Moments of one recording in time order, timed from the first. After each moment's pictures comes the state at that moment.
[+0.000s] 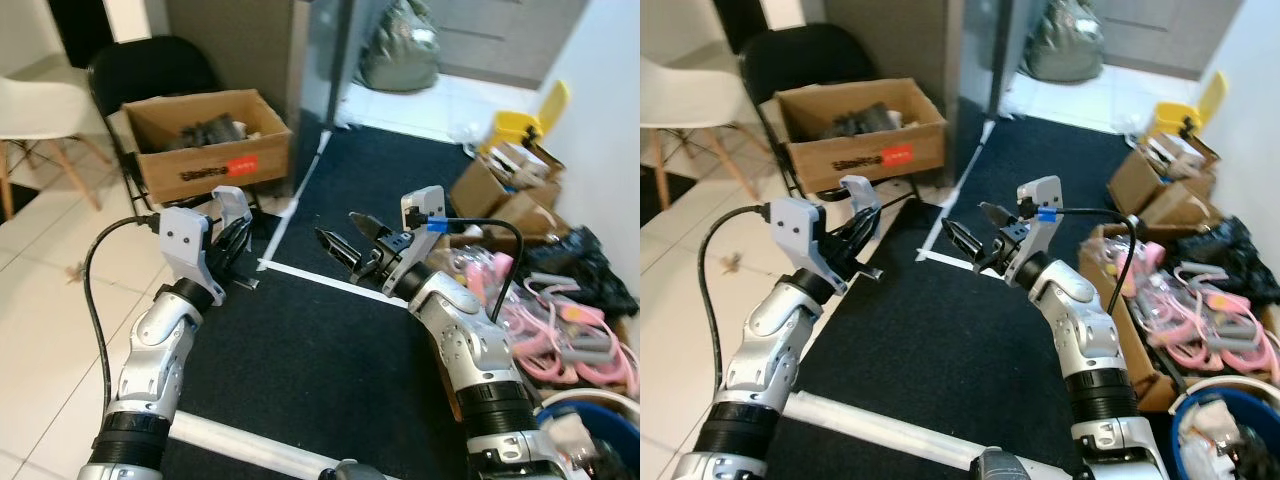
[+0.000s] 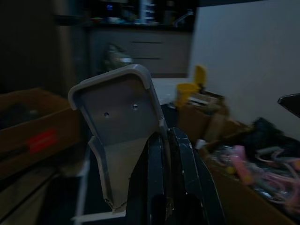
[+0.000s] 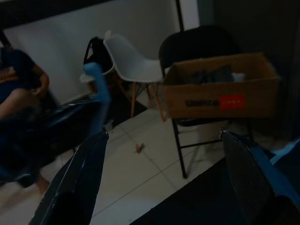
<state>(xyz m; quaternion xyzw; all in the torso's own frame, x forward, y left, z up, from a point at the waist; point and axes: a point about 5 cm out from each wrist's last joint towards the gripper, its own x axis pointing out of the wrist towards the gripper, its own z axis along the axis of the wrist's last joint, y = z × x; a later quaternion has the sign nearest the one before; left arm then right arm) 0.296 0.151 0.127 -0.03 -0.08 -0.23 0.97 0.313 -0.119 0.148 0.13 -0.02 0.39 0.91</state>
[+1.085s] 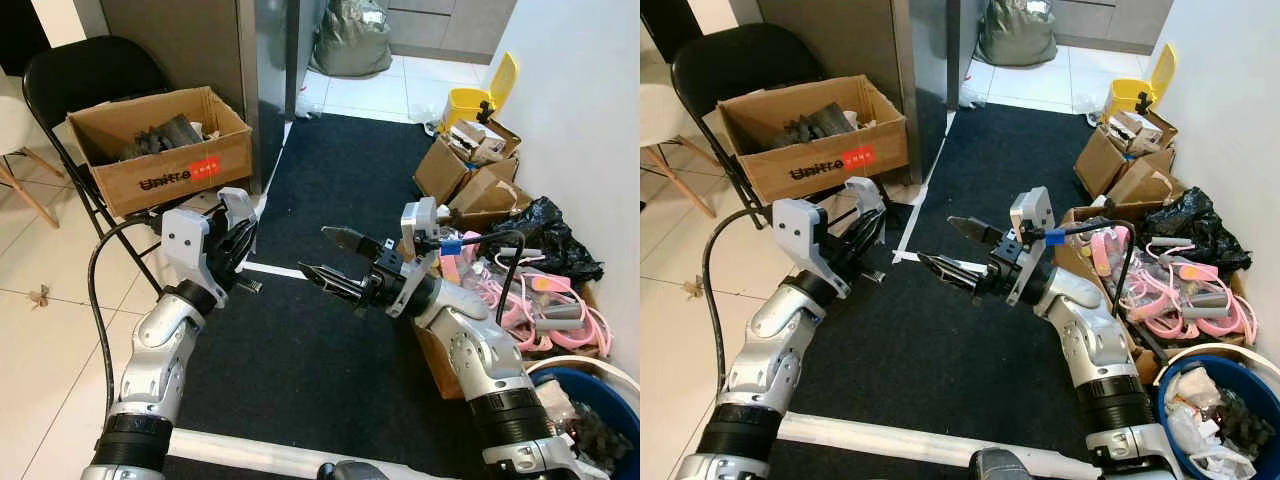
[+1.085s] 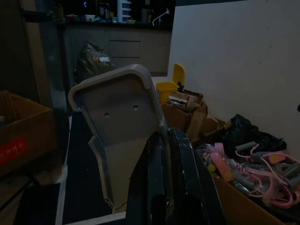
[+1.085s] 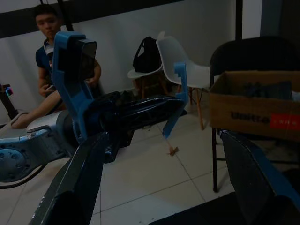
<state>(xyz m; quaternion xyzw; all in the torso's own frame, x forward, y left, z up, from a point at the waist) 0.293 0.149 0.125 -0.04 -0.07 -0.26 0.96 0.294 -0.112 0.150 0.11 -0.05 0.53 0.84</state>
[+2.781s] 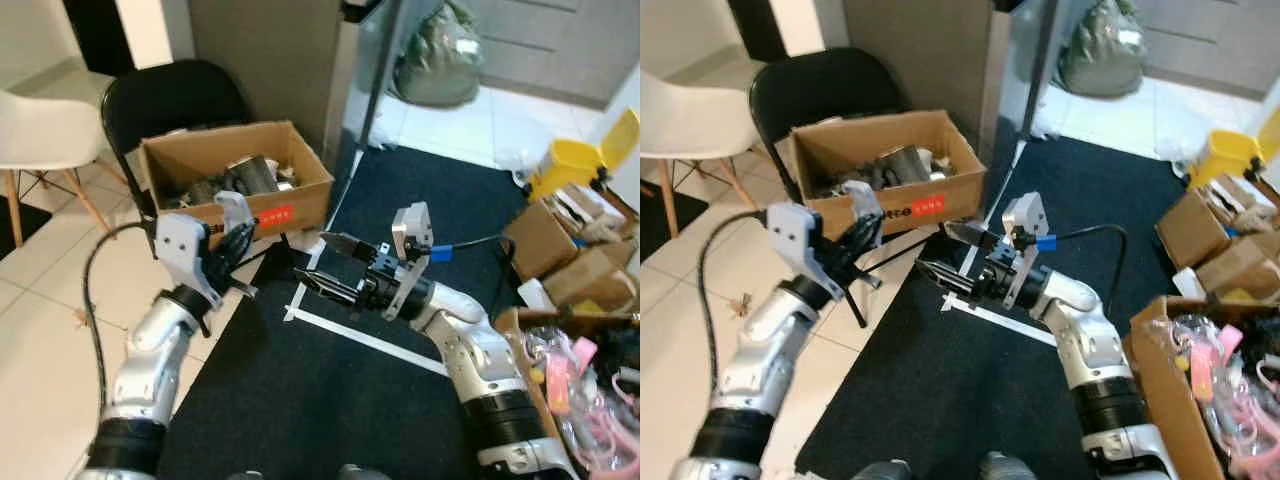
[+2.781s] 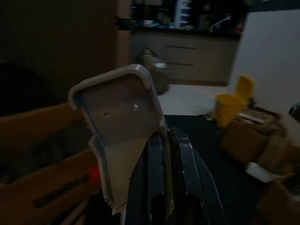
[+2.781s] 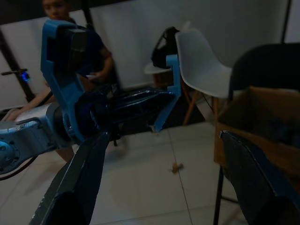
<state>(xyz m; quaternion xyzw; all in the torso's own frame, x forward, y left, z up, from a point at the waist) 0.292 0.152 0.125 -0.04 -0.08 -0.26 0.96 0.296 -0.111 0.147 0.09 -0.05 0.52 0.85</state>
